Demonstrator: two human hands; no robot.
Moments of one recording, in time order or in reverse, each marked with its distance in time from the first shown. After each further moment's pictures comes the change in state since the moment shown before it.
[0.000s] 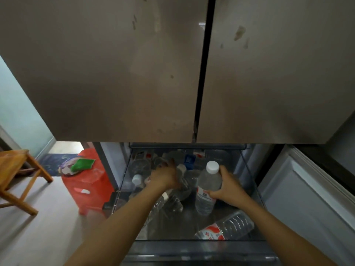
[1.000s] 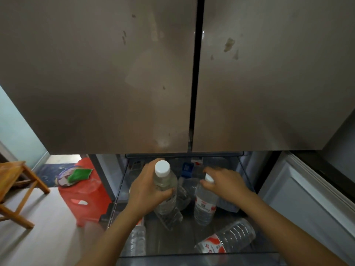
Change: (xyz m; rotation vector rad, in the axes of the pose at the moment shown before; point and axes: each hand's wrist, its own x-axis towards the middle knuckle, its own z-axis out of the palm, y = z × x) left_hand -0.084 -0.021 -0.025 -0.717 0.549 0.291; right_hand 0.004 -0.056 -0.031 -0.607 0.042 -0.200
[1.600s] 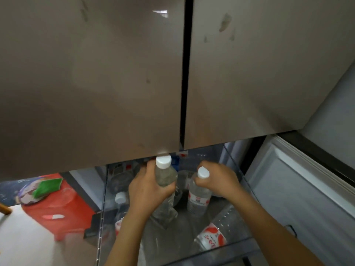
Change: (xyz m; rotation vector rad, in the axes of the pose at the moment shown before) left_hand 0.029 0.006 0.019 0.225 -0.098 -0.084; right_hand -0.003 -0.015 0.003 0.293 -0.009 0.339
